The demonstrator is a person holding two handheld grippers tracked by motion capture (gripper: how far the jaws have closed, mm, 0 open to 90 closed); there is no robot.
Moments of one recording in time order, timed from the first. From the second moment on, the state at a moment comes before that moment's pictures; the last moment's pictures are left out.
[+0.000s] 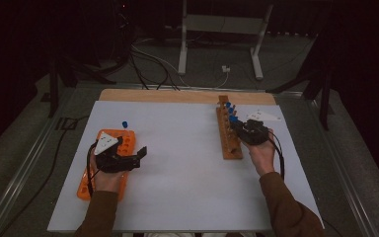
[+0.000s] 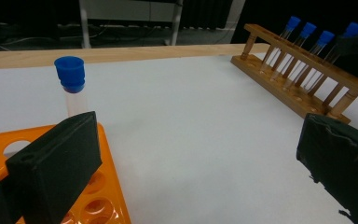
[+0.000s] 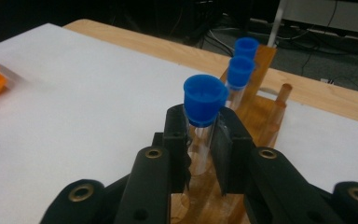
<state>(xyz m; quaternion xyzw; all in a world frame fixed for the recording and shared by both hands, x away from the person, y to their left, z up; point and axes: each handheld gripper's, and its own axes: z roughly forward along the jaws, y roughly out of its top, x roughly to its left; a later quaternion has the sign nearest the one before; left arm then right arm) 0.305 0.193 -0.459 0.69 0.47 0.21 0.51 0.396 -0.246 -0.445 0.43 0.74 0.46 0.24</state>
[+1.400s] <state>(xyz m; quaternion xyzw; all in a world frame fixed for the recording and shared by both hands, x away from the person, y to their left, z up) 0.307 0.162 -0.450 0.70 0.44 0.23 0.52 0.374 -0.222 -0.399 0.37 0.75 0.50 0.22</state>
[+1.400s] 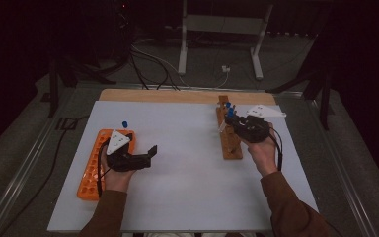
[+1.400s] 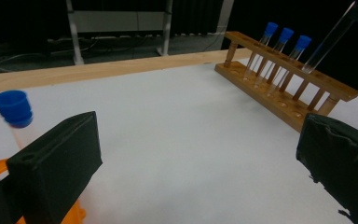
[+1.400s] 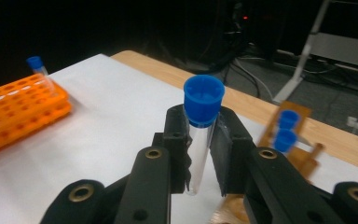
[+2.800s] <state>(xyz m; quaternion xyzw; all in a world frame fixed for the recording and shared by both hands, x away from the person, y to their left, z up) 0.298 0.099 -0.448 0.76 0.32 0.25 0.51 0.339 -0.095 -0.405 0.25 0.82 0.51 0.11</state>
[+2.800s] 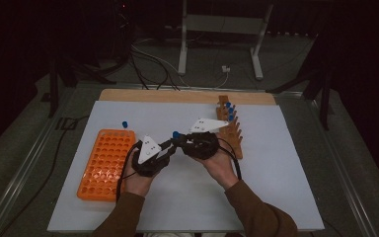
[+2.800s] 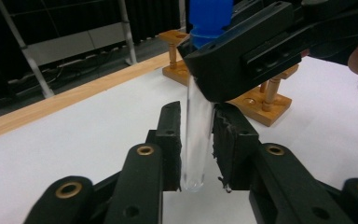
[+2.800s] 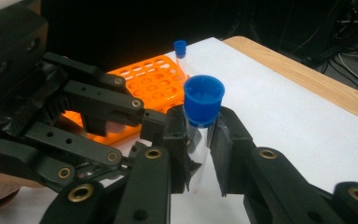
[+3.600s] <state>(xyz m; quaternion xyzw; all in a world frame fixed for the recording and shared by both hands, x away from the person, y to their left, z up) 0.306 0.119 -0.450 0.74 0.36 0.25 0.50 0.346 -0.122 -0.403 0.31 0.78 0.52 0.14</state>
